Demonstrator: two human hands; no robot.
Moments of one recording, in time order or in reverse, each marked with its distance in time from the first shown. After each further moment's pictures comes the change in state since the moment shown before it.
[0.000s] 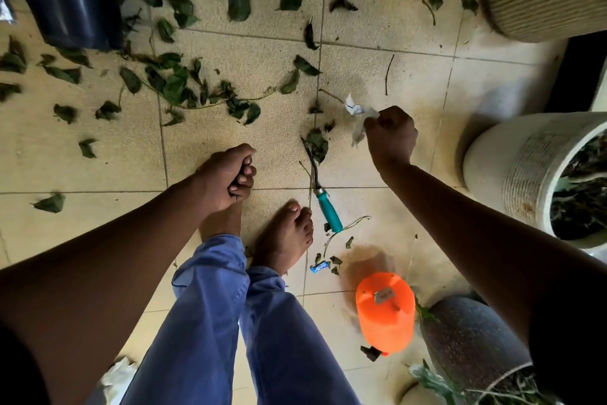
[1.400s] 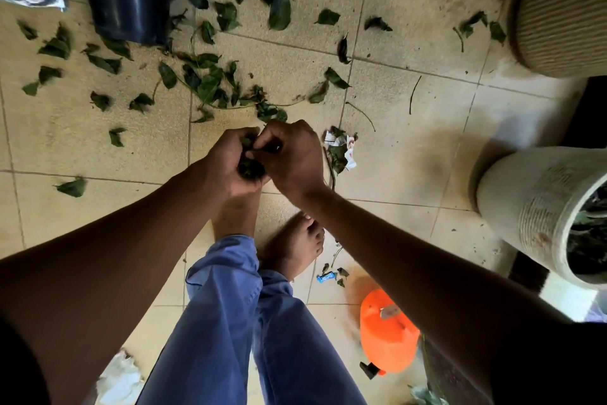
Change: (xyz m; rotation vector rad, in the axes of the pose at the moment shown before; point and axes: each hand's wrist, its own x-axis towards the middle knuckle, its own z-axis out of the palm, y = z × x) left_hand -0.020 0.028 -0.016 -0.478 -0.140 -0.036; right_hand -0.132 -0.114 0.076 0.121 -0.384 -0.621
